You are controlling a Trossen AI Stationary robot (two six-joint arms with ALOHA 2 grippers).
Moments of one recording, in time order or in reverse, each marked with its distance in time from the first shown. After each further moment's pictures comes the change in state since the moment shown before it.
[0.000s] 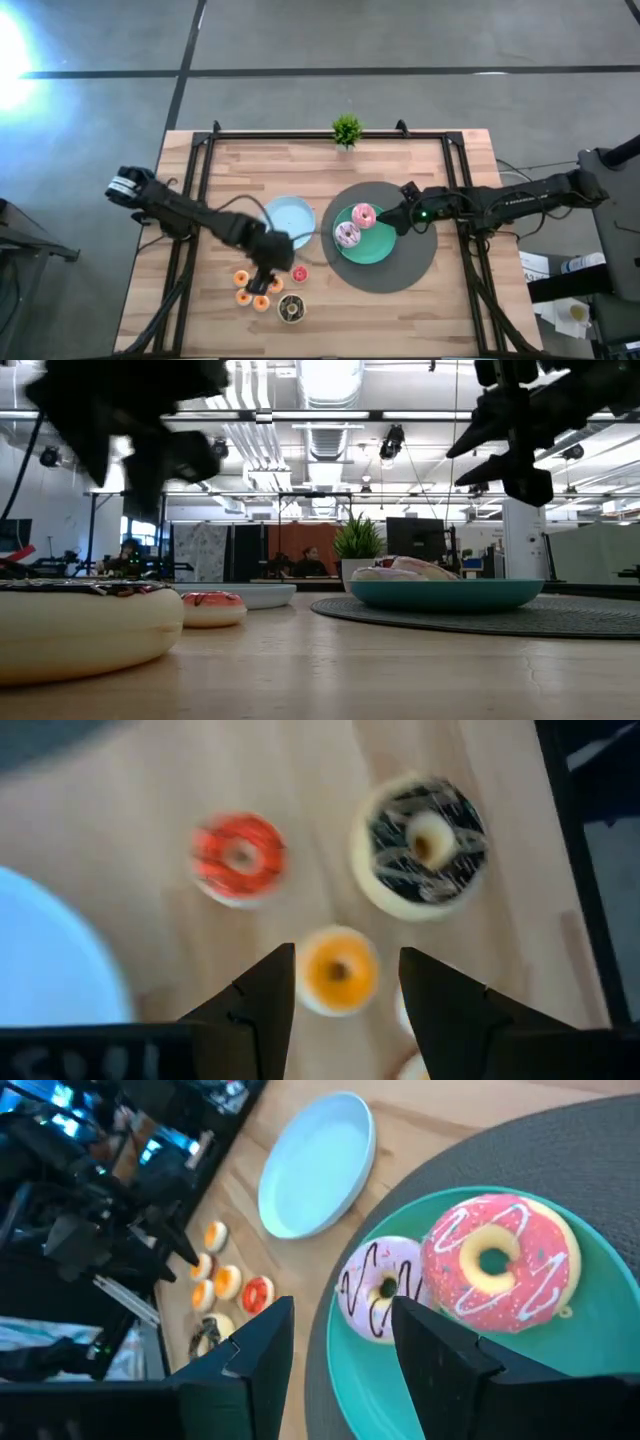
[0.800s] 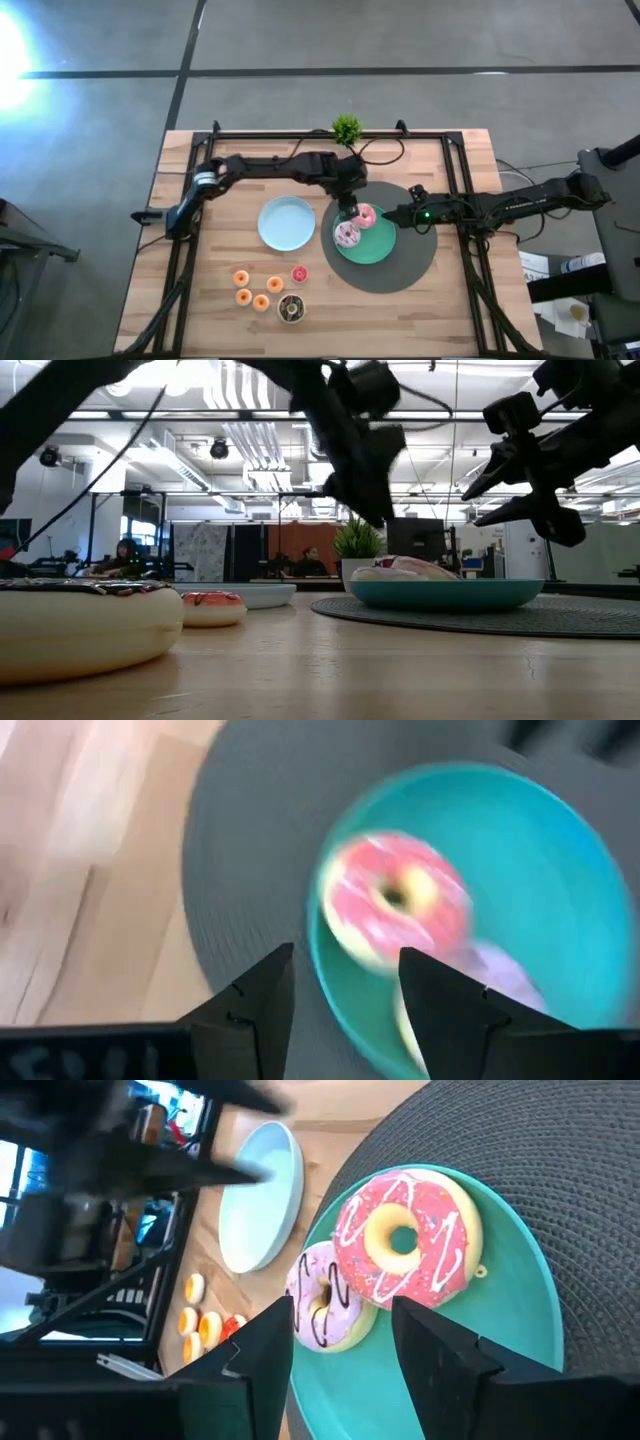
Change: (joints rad) left arm 0.493 0.603 0.910 -0.232 -0.156 0.072; right arm -0.008 -0.094 -0.227 0.147 0.098 0.248
